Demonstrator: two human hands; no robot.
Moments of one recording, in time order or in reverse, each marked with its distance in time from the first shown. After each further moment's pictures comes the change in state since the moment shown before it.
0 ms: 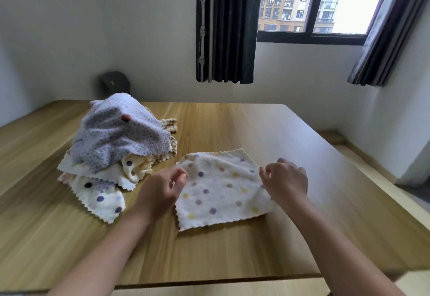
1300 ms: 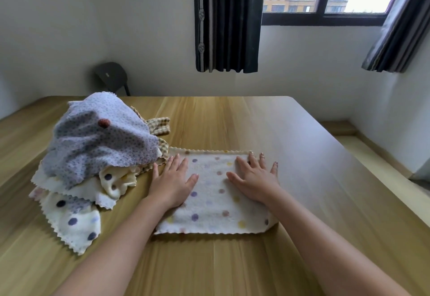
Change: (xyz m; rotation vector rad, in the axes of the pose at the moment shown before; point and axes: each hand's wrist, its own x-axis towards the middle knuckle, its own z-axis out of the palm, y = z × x) left_hand 0.079 -0.015 0.065 0.543 -0.518 -0.385; right_hand 0.074 -0.011 0.059 0.030 -0.522 -0.197
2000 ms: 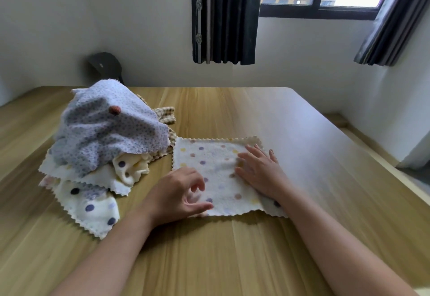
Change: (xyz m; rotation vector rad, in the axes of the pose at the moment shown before) left_hand -0.059 -0.043 -0.004 -0.285 0.299 0.726; right_hand -0.021 -0.016 0.018 0.113 0.216 -0.174
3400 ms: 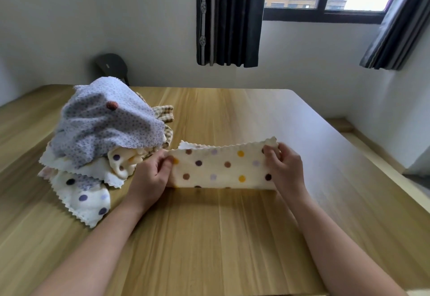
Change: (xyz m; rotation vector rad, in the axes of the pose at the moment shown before) left_hand -0.004 0.005 -0.003 -0.259 0.459 -0.453; right_hand -0.040 0.004 -0.031 0.845 0.543 0.213
